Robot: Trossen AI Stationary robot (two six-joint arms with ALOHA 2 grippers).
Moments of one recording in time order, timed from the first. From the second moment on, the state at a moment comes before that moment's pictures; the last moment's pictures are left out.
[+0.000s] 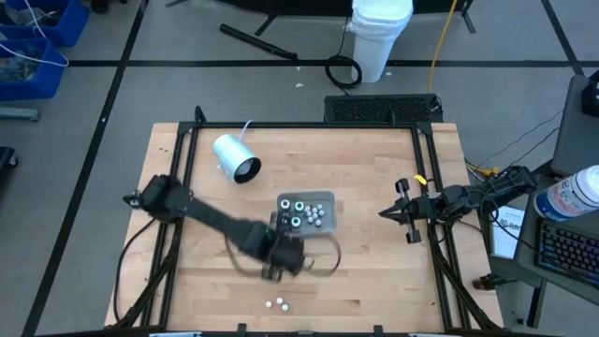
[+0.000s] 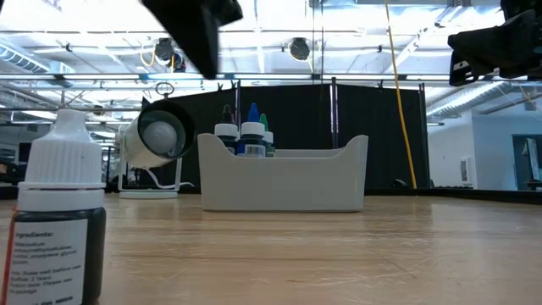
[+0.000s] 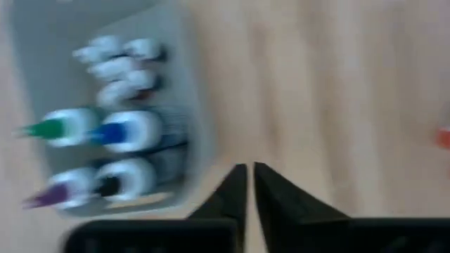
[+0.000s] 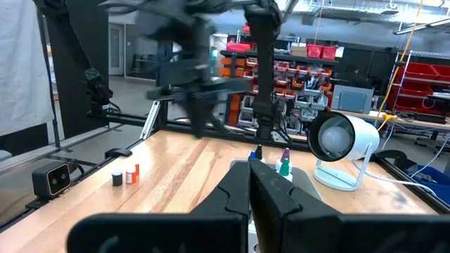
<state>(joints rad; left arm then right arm) -0.41 1.94 1.71 -1.10 -0.27 -0.20 0.34 0.11 0.02 0.19 0.18 -0.12</state>
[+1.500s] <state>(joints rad) -0.93 1.75 0.89 0.22 -0.72 -0.59 0.34 0.12 0.02 0.21 0.18 -0.10</state>
